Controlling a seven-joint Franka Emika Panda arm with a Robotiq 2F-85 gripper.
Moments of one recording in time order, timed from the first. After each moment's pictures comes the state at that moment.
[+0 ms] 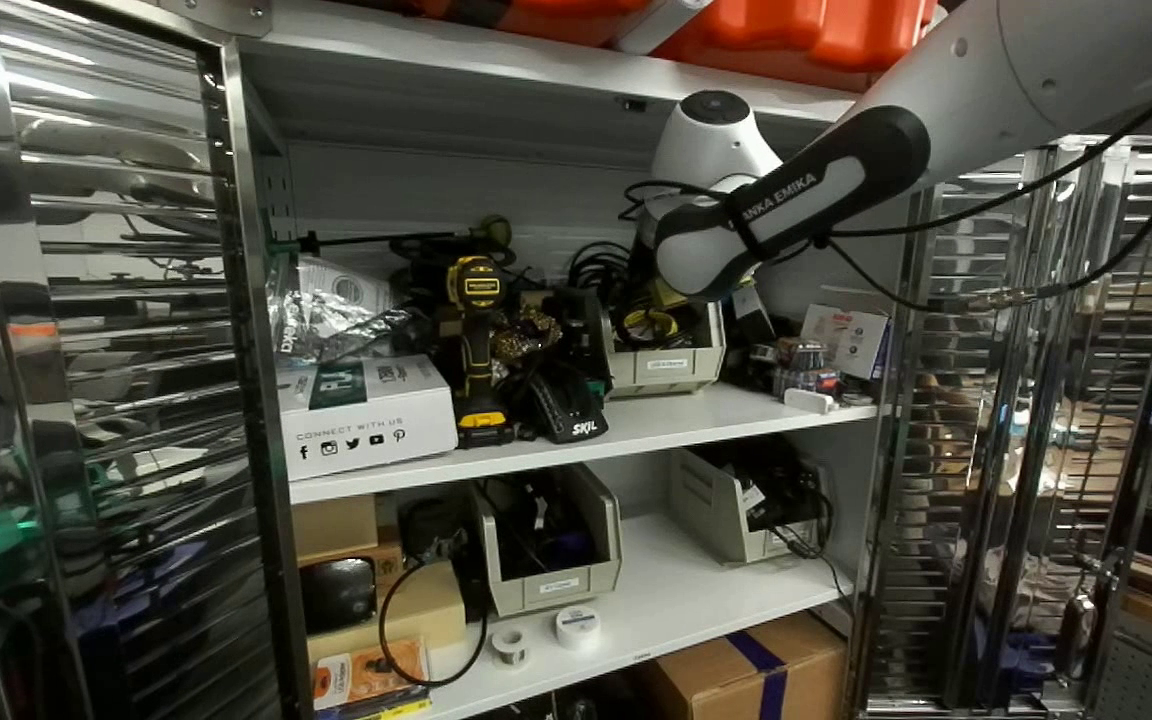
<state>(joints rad) 0.16 0.42 -0.19 -1.47 -0.46 2.68 0.33</state>
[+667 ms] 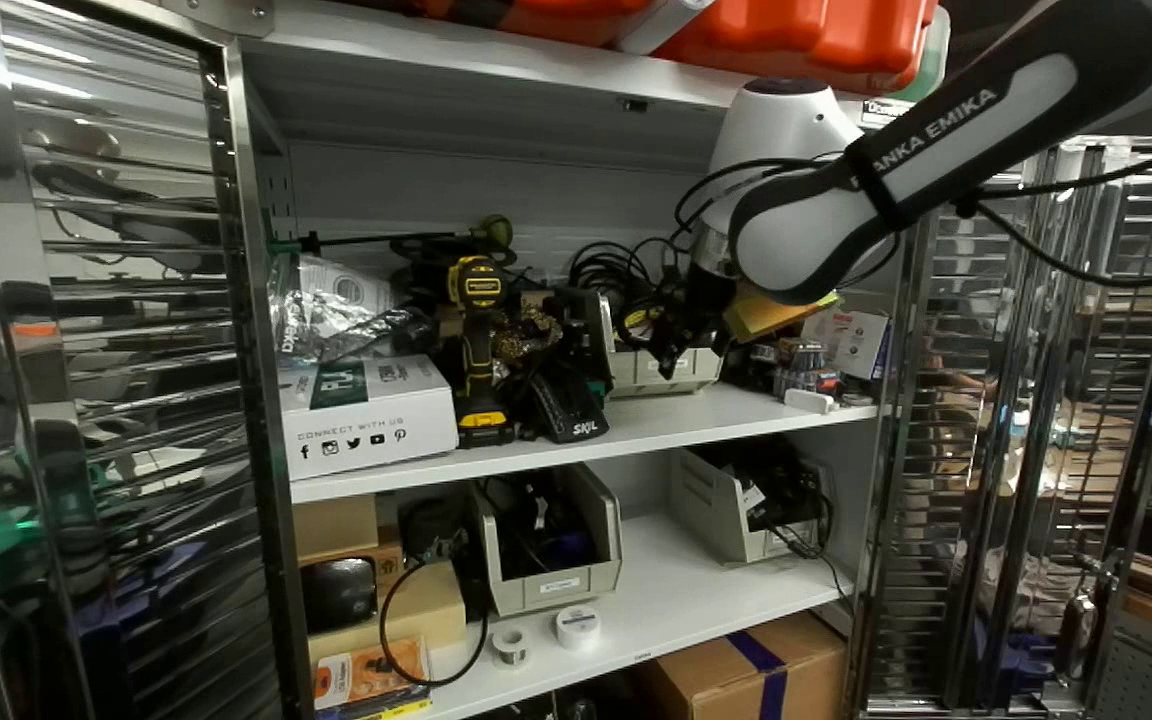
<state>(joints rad) 0.14 0.05 -0.10 -1.98 -0.43 2.56 0.23</state>
